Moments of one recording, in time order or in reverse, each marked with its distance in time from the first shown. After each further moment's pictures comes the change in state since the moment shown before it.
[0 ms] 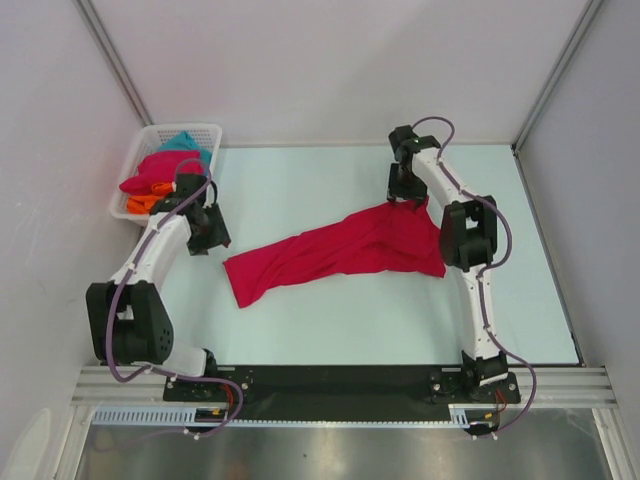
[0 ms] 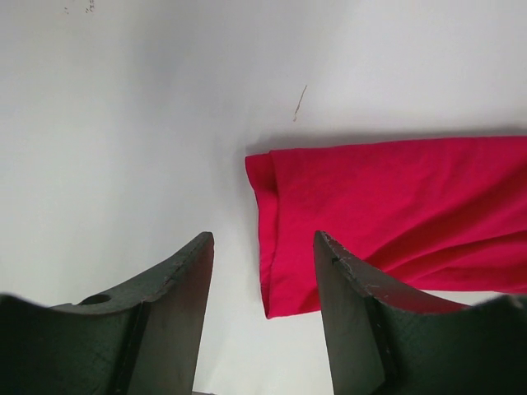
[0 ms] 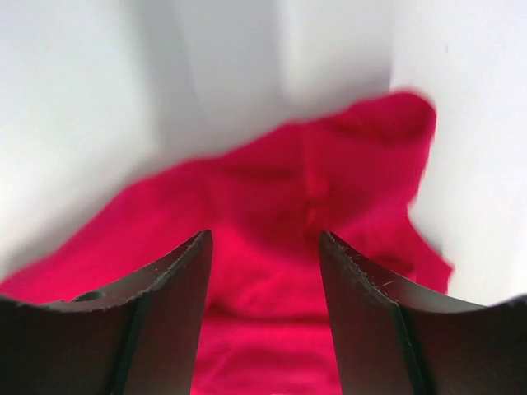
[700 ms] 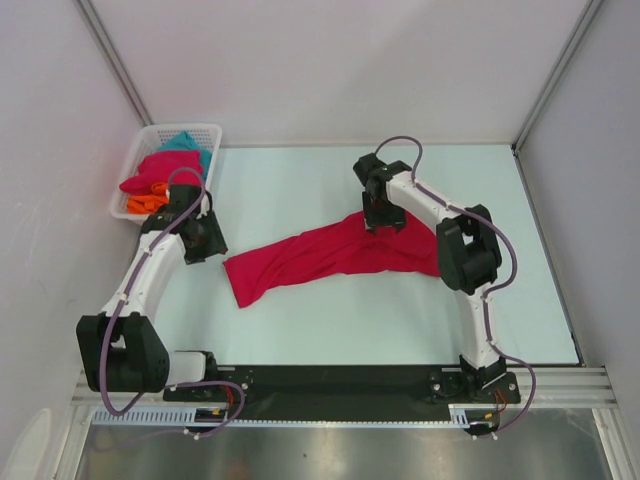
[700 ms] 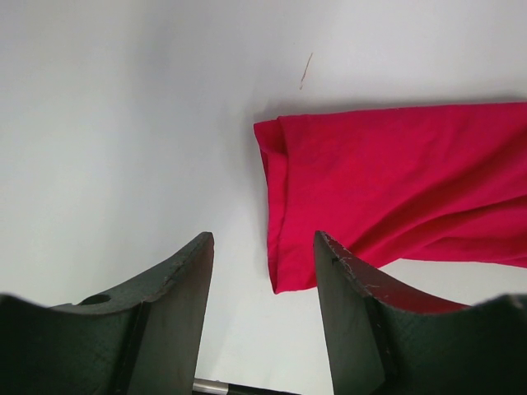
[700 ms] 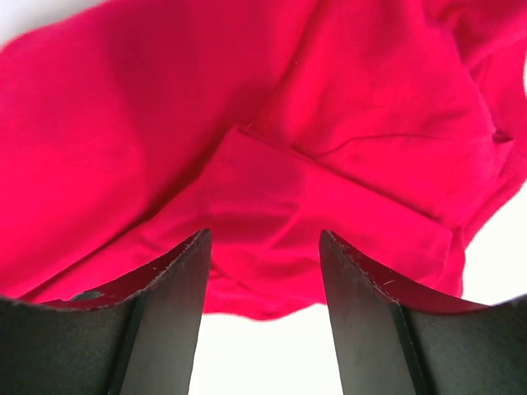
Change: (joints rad) left arm 0.000 -0.171 -0.095 -0.012 0.003 0.002; right arm 0.237 -0.307 -0.446 0.100 0.091 0.013
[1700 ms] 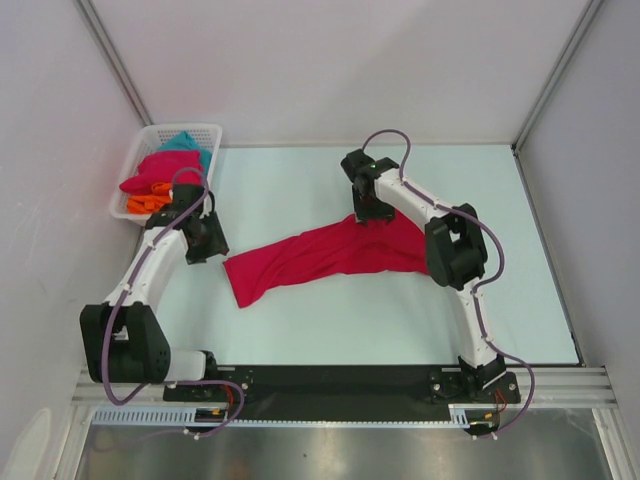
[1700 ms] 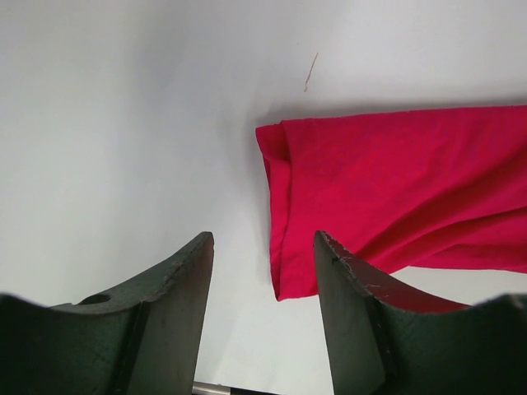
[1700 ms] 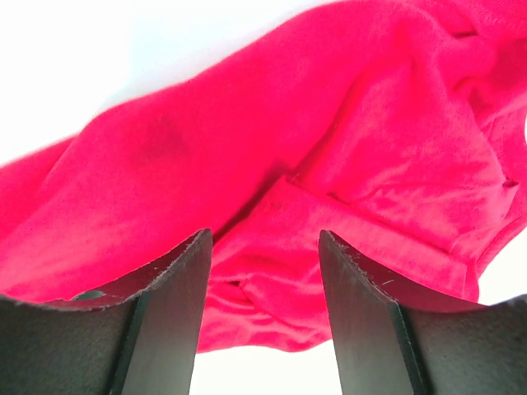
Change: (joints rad) left arm 0.000 0.042 0.000 0.016 -0.003 0.008; right arm 0.034 0.099 0.139 0.006 0.058 0.010
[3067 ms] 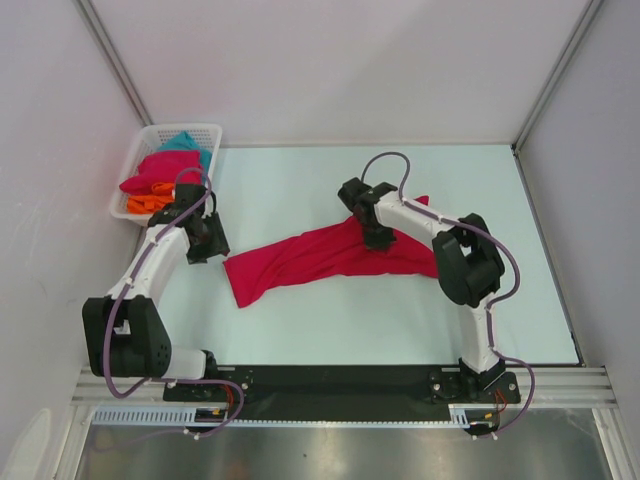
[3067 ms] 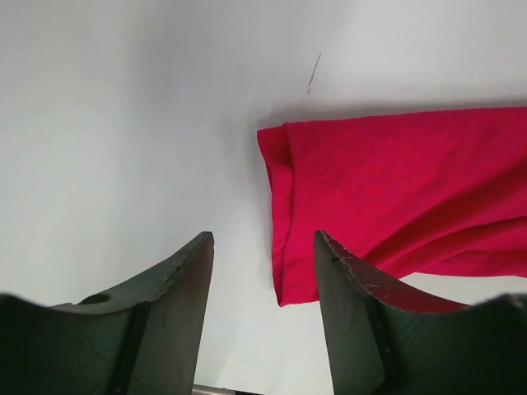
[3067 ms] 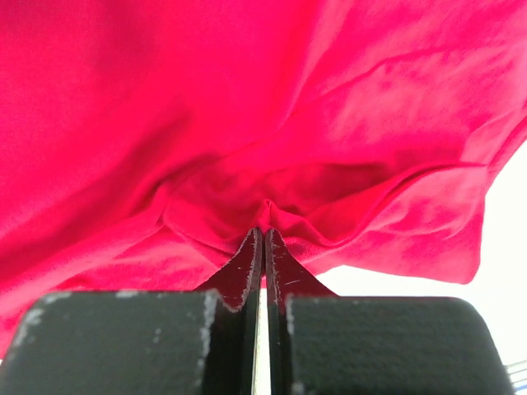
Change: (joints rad) left arm 0.000 0.038 0.000 0.014 0.001 0.017; right arm 0.079 -0.184 -0.337 0.039 0.069 0.068
